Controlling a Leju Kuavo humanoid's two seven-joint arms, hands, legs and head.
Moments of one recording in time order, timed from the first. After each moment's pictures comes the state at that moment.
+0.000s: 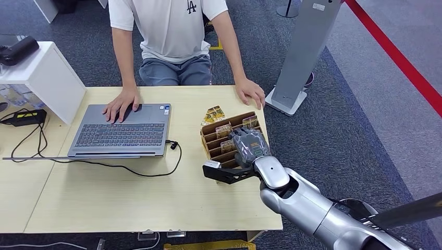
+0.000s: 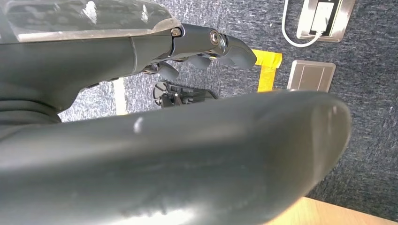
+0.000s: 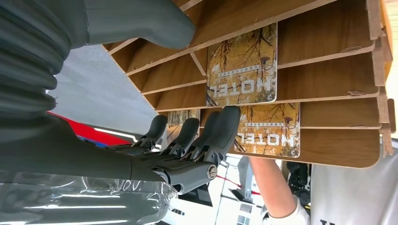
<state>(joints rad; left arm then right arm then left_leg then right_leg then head) -0.13 0.13 -0.99 -0.21 1.34 0.01 -0.25 -0.63 -0.20 0.93 -1.24 1.01 -0.04 0.52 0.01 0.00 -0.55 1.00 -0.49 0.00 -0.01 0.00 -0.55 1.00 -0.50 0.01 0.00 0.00</state>
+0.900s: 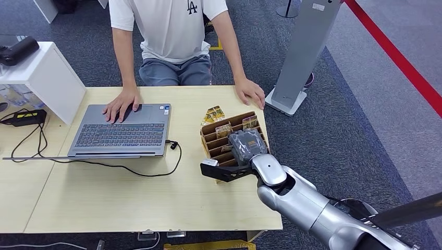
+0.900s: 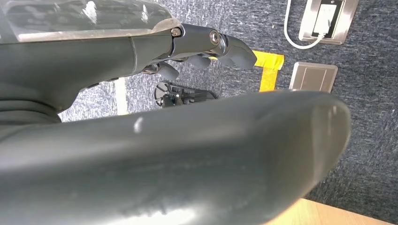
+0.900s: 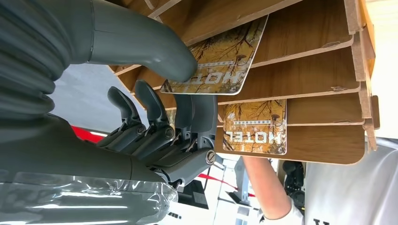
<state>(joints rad) -0.12 0.13 -0.99 -0.21 1.35 0.01 -0.25 -0.65 -0.18 0.93 -1.18 0.99 -0.06 0.50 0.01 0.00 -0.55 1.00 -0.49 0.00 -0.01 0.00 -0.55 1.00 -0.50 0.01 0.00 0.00</state>
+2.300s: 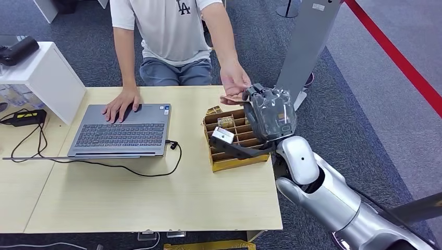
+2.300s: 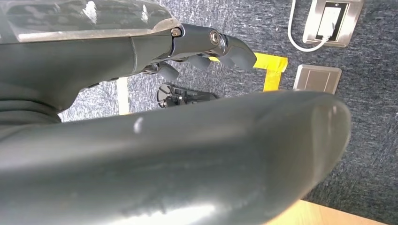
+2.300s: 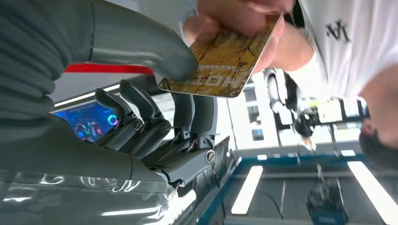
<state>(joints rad) -0.10 0.13 -1.00 -0.21 1.36 0.01 -0.27 -0.67 -0.30 0.79 -1.59 1.14 -0.21 0.60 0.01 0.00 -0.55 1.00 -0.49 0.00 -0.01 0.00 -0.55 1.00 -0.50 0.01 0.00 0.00</state>
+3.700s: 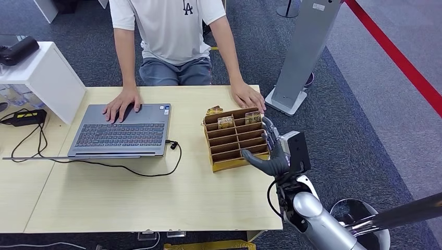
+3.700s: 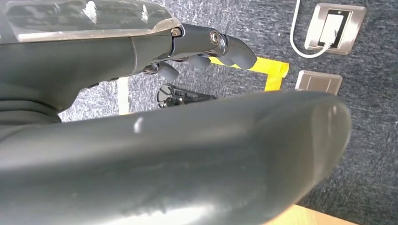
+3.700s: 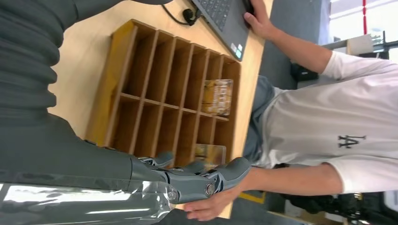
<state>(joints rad) -0.10 0.13 -1.00 -0.21 1.39 0.03 -0.27 -0.33 -0.29 0.64 -1.48 -0.37 -0.40 -0.07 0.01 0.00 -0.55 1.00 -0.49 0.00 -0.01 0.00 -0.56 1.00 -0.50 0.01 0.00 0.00</state>
